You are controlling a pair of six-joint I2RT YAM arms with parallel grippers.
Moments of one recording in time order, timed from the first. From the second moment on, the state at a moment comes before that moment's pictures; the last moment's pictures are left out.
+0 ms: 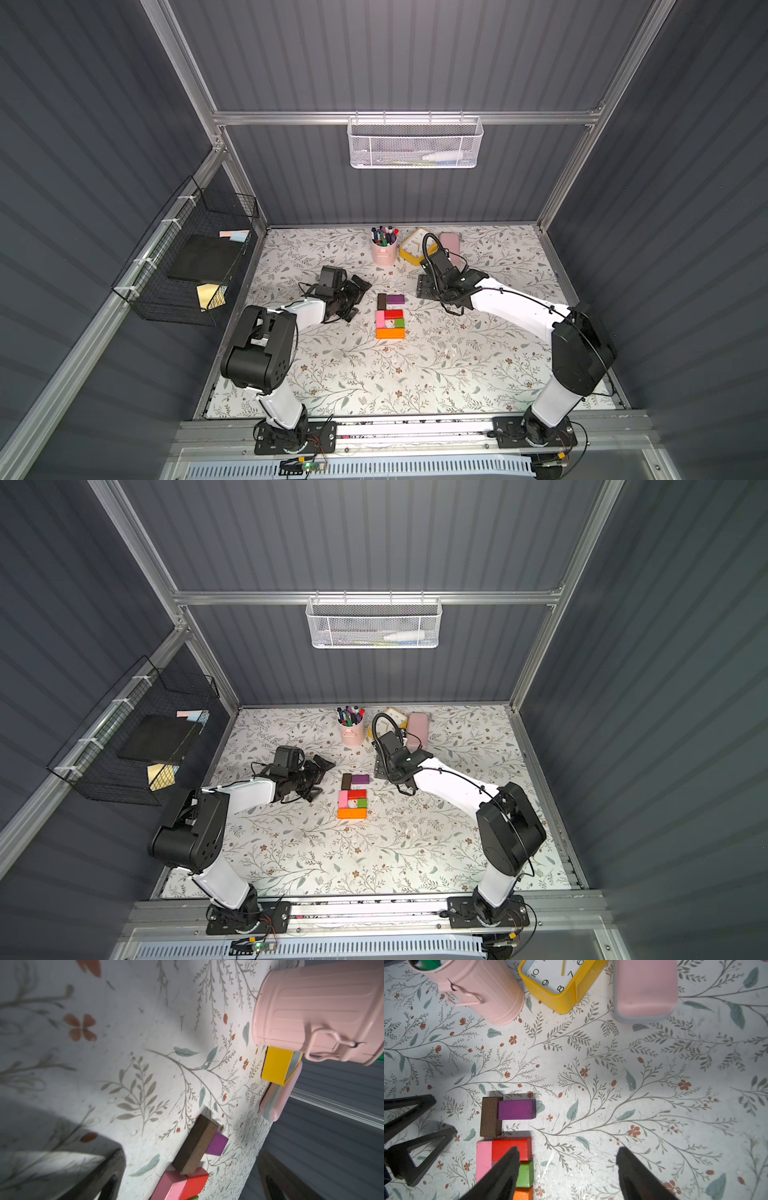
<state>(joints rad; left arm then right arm) -0.25 1.72 0.85 0.05 0.37 -1.19 0.73 1.71 1.27 -0.52 0.27 0.69</state>
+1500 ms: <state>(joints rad) -0.37 1.77 0.87 0.16 0.40 -1.29 0.70 1.70 1.23 -0.50 0.26 0.69</state>
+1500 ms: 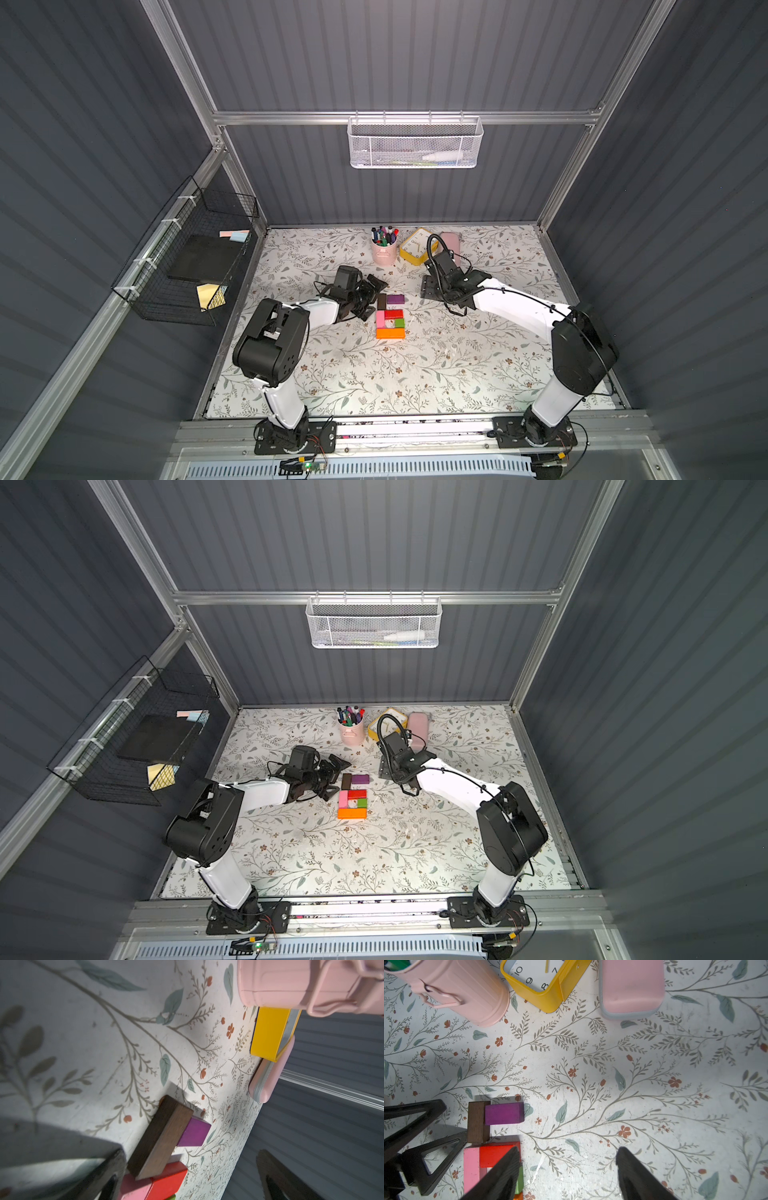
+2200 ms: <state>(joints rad) -0.38 1.78 0.87 0.17 0.40 -1.30 0.70 1.70 1.23 -0.50 0.26 0.69</state>
